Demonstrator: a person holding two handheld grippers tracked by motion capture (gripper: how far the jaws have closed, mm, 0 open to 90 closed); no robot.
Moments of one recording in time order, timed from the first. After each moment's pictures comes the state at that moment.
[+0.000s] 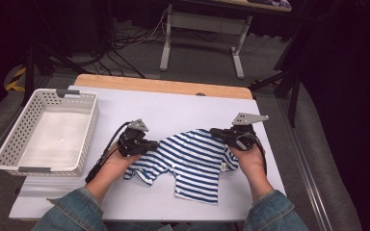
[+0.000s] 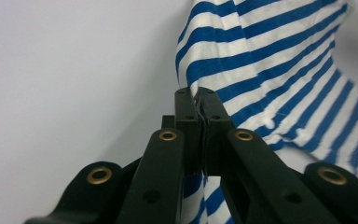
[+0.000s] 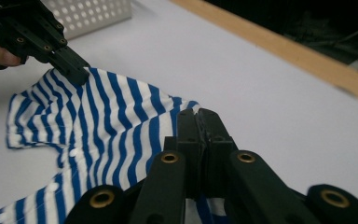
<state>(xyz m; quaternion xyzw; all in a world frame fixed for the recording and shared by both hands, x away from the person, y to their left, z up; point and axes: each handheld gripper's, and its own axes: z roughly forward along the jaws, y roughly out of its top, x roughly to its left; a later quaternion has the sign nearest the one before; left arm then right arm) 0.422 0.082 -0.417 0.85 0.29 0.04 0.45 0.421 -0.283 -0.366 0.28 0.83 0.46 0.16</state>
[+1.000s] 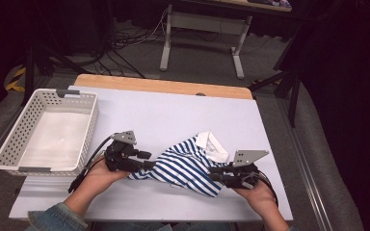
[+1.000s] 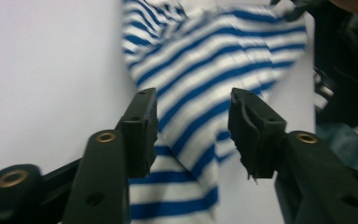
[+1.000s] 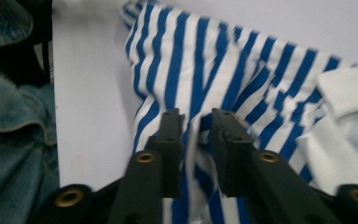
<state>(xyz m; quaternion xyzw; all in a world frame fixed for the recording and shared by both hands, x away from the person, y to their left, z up) 0.391 0.103 -0.415 0.85 0.24 -0.03 0.47 0.338 -0.290 -0.405 0.20 0.87 0.45 0.07</state>
